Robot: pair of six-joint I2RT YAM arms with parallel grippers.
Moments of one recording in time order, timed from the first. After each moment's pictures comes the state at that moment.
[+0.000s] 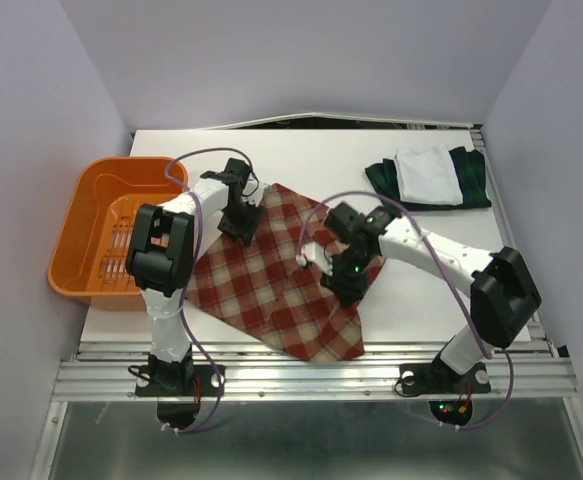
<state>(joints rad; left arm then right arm) -0.32 1.94 1.39 -0.76 0.12 0.15 0.77 1.61 1.14 -1.07 -0.45 -0.66</state>
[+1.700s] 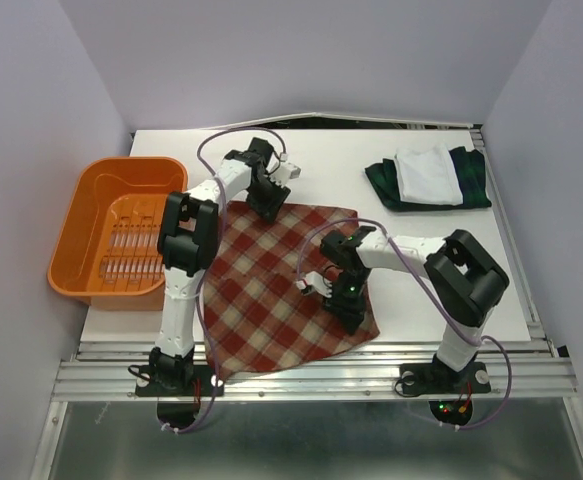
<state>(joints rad) -0.37 2.31 1.92 -0.86 0.24 0.32 0.76 1.80 1.08 -1.00 -0.55 -0.65</state>
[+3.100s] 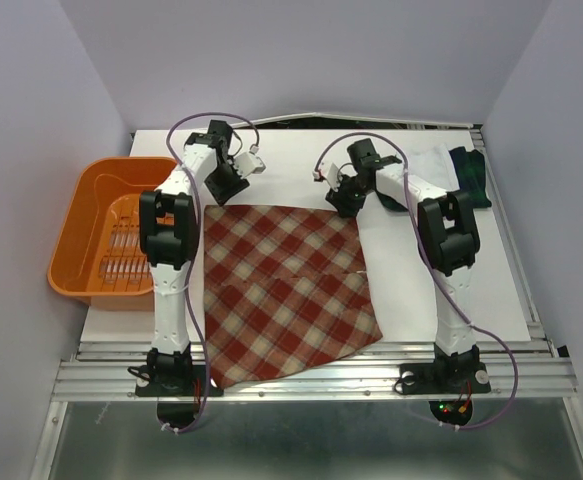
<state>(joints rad) -0.18 2.26 2.01 -0.99 0.05 0.85 0.34 2.22 1.78 -0.67 -0.35 -0.81</state>
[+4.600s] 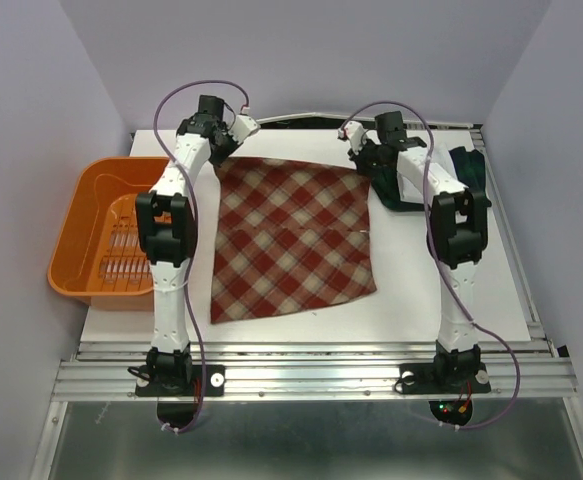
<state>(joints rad) -0.15 2.32 2.21 -0.81 0.04 0.75 0.21 2.28 1.97 -0.57 -0.29 -0.69</state>
